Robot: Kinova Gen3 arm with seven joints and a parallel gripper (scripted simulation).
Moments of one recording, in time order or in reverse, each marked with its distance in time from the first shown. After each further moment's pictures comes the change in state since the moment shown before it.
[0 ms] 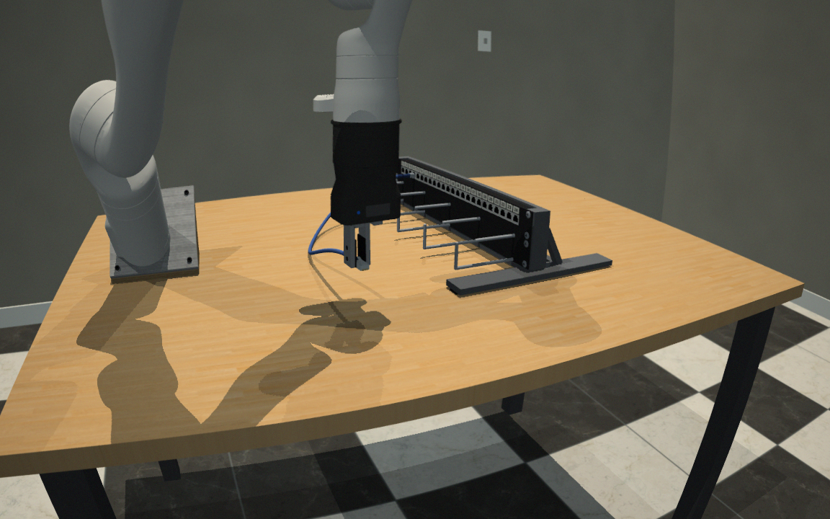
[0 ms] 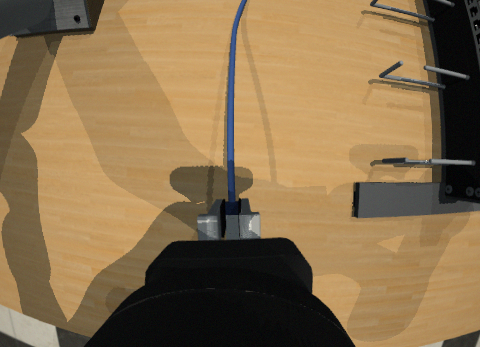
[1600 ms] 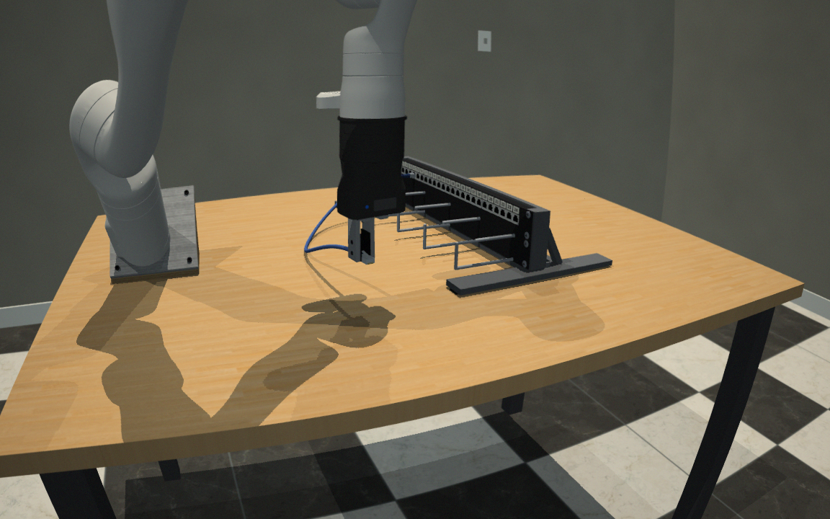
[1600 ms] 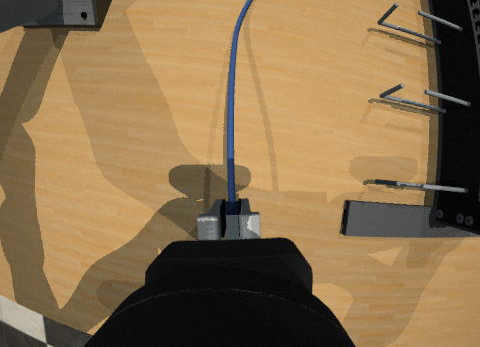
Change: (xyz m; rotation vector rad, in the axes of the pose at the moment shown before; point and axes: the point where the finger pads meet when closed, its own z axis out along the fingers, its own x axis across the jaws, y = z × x) arm 0.010 -0.010 -0.003 0.001 0.001 -0.080
